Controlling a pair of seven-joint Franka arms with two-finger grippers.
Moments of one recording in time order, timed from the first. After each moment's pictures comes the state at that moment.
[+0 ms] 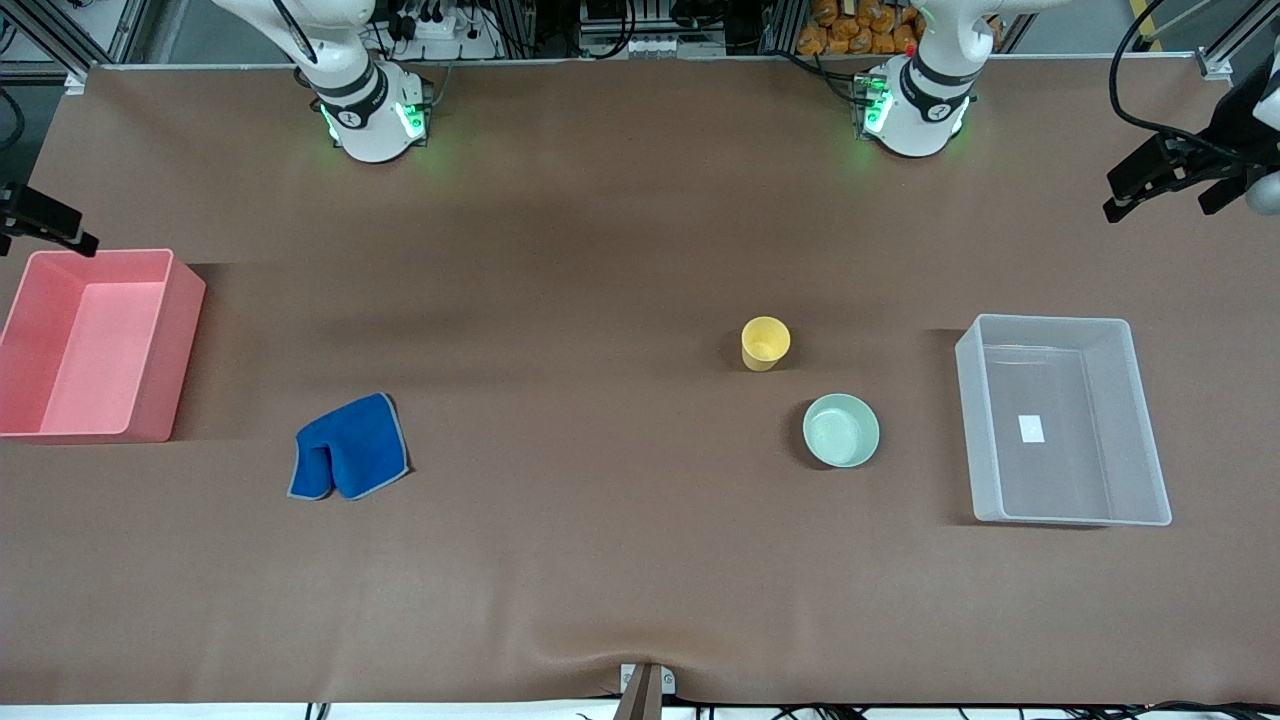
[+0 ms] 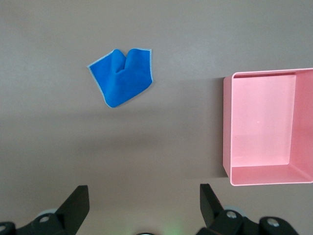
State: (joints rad) left arm 0.00 -0.12 -0.06 -1.60 0.01 1.51 -0.14; right arm -0.18 0.00 0.04 -1.52 0.02 1.45 -0.11
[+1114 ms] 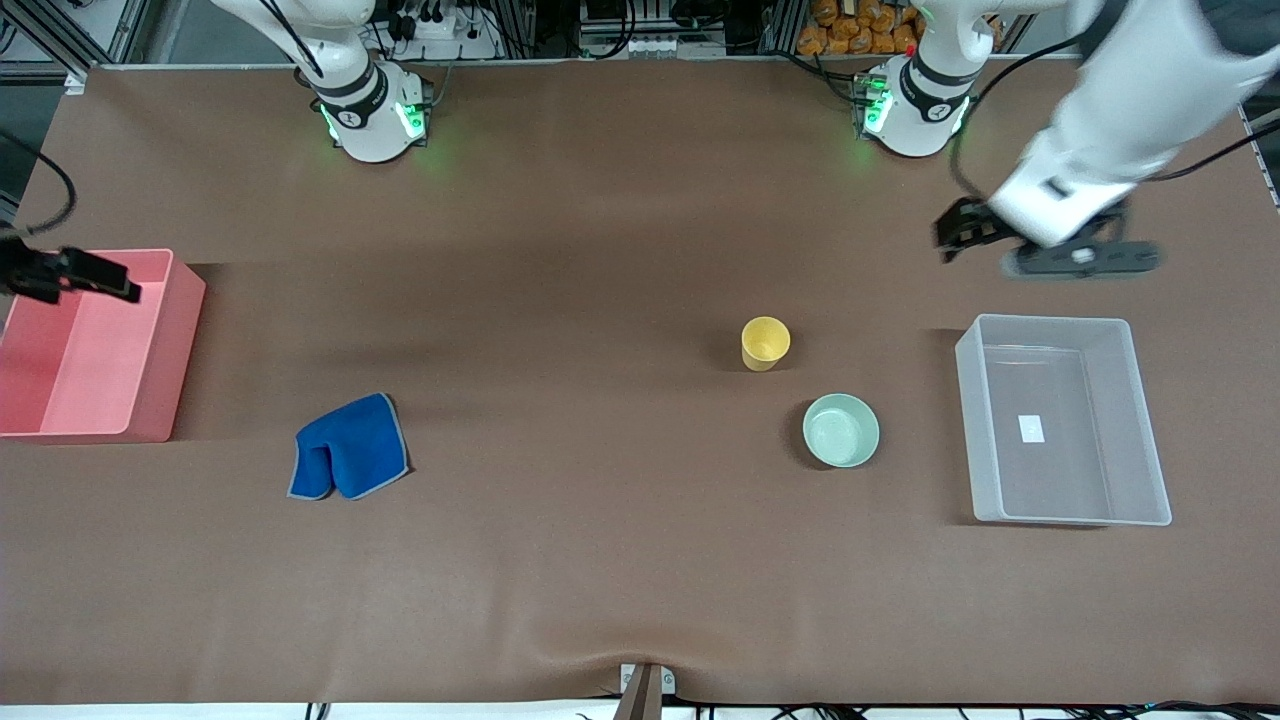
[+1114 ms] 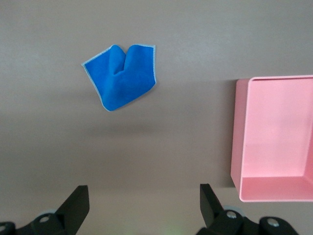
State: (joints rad) left arm -0.01 -0.07 -0.32 -1.86 0.01 1.74 -0.31; right arm -0.16 0.15 0.04 -1.52 0.02 1.53 -0.11
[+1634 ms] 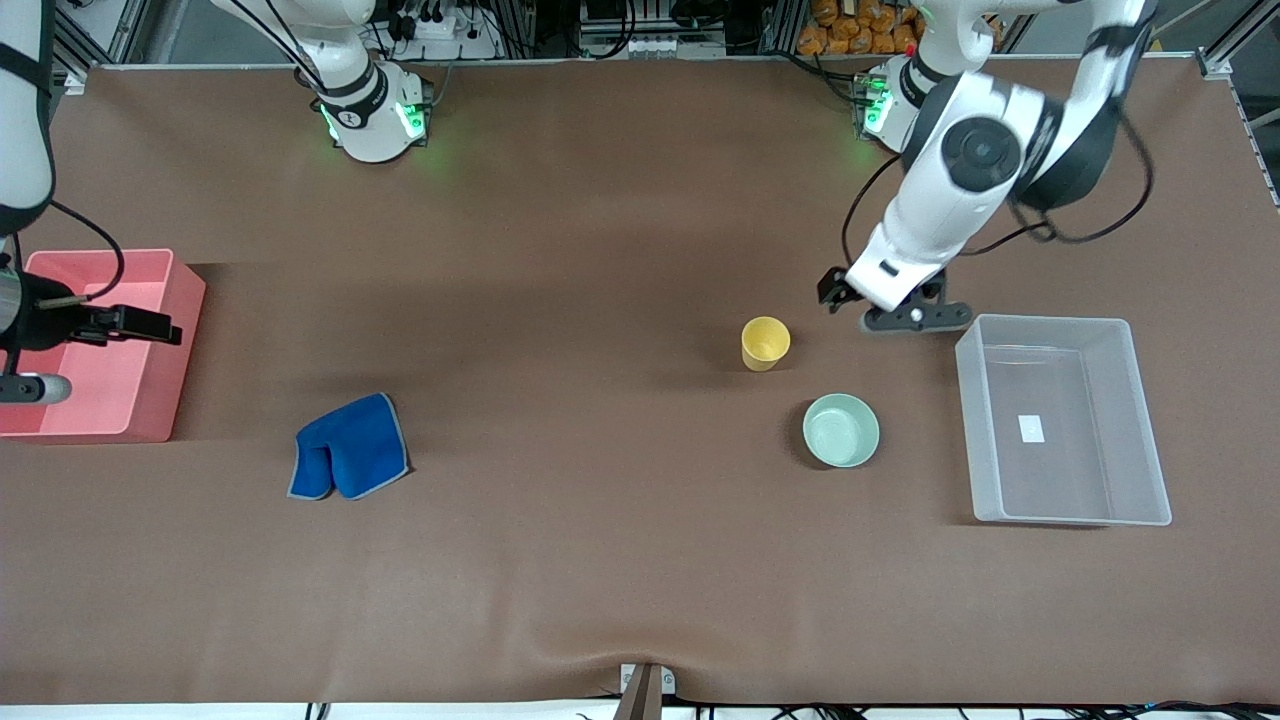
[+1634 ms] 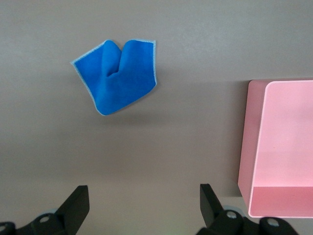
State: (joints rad) left arm -0.02 0.08 -0.43 -2.16 0.00 2.22 -0.54; right arm -0.16 0.25 0.04 -1.53 0.02 1.58 -0.11
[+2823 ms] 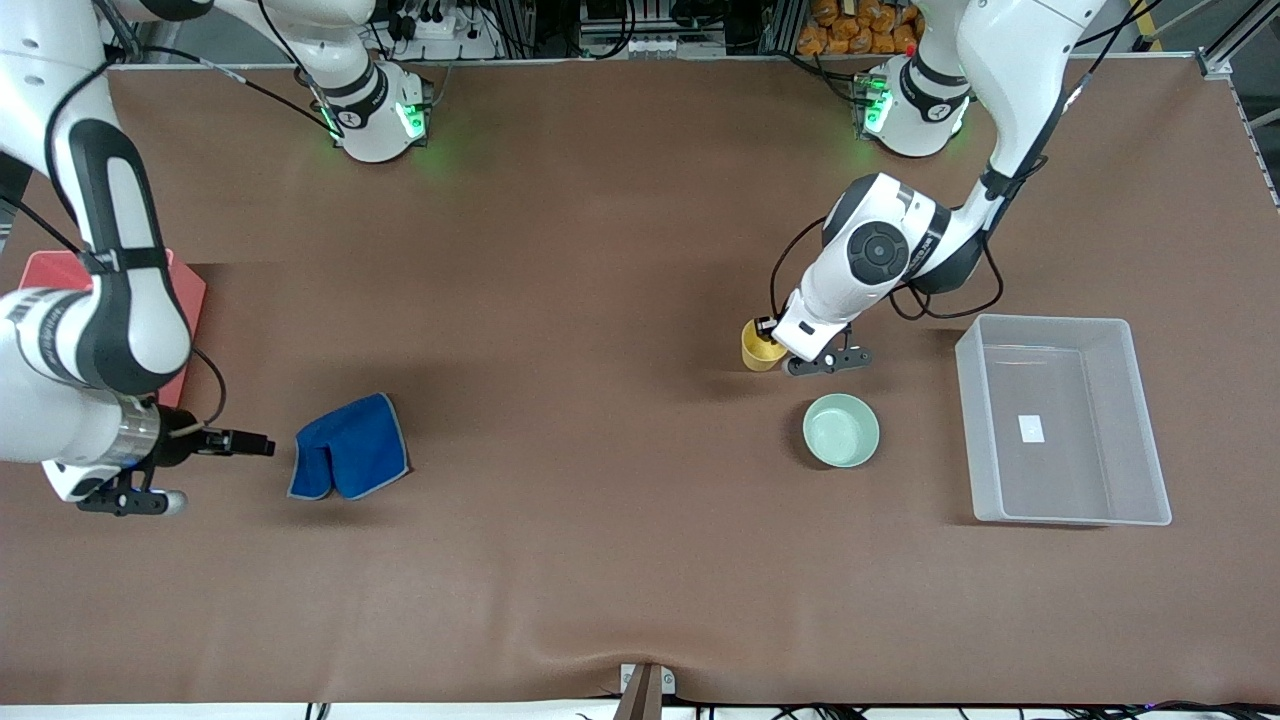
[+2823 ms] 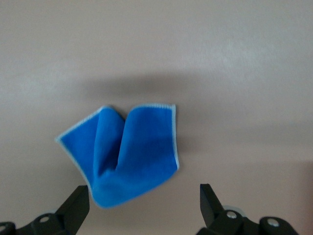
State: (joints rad) left arm -0.08 0.38 -0.45 -2.15 0.02 2.47 -0.68; right arm -0.14 0.58 0.04 -1.53 0.13 2.03 -0.10
